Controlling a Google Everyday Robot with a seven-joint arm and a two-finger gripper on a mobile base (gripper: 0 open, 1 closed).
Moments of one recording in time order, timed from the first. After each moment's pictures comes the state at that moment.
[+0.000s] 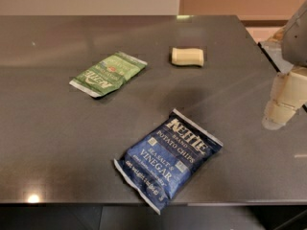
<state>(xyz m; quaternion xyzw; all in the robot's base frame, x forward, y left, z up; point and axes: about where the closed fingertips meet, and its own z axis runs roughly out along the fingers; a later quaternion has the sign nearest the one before) 0.438 -0.217 0.976 -0.60 0.78 -0.03 0.16</state>
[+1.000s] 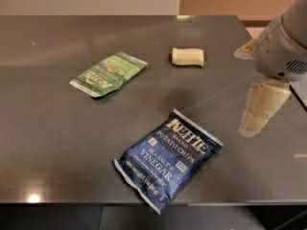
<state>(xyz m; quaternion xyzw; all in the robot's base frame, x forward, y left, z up) 0.443 -0.174 0.951 -0.65 0.74 0.00 0.18</state>
